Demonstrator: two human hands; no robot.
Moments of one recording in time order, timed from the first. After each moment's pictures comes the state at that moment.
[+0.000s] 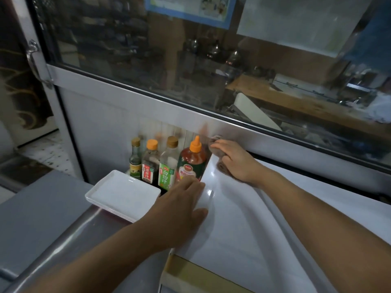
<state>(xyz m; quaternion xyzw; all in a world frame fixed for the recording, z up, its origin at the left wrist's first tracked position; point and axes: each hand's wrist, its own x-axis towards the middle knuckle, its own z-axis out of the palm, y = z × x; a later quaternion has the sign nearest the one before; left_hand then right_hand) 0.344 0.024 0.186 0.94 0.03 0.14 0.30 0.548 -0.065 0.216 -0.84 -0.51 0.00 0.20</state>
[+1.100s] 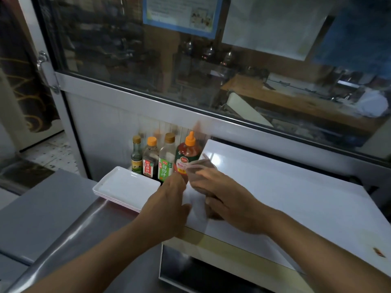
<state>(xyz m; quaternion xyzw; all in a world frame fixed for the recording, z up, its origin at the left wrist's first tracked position) 0.300 0.001 0.203 0.92 0.15 0.10 0.34 0.437 -0.137 0.198 -0.75 -0.63 0.02 0.20</state>
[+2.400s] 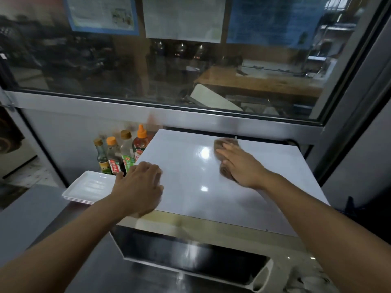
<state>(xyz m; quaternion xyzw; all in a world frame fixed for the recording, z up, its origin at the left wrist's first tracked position) 0.334 -0.070 0.216 0.98 0.17 0.00 0.08 0.506 -0.280 0.218 -0.91 -0.40 -0.01 0.11</state>
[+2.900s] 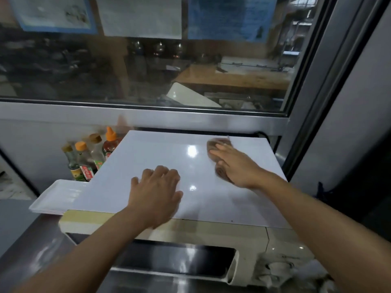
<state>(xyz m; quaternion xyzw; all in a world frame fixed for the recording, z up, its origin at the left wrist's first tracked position) 0.363 -0.162 0.209 0.99 0.09 0.04 0.06 0.512 -0.345 0.213 -0.91 -0.39 0.00 0.13</state>
